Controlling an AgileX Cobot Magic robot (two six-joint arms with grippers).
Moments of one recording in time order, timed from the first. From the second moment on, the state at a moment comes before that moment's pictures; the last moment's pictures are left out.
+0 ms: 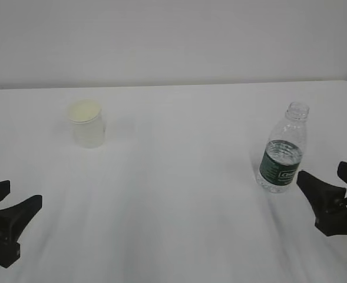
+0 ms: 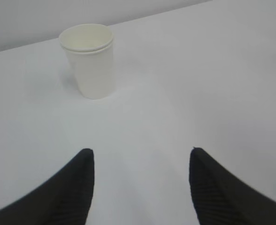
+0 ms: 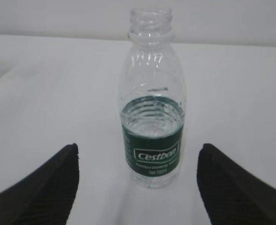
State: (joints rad) left arm -0.40 1.54 -0.01 0.01 -1.14 0.03; right arm 0.19 1.55 -0.05 -0.14 -1.13 0.03
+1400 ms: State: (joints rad) left arm -0.40 1.60 -0.10 -0.07 -1.14 0.03; right arm 0.19 1.75 -0.16 -0.12 -1.15 0.03
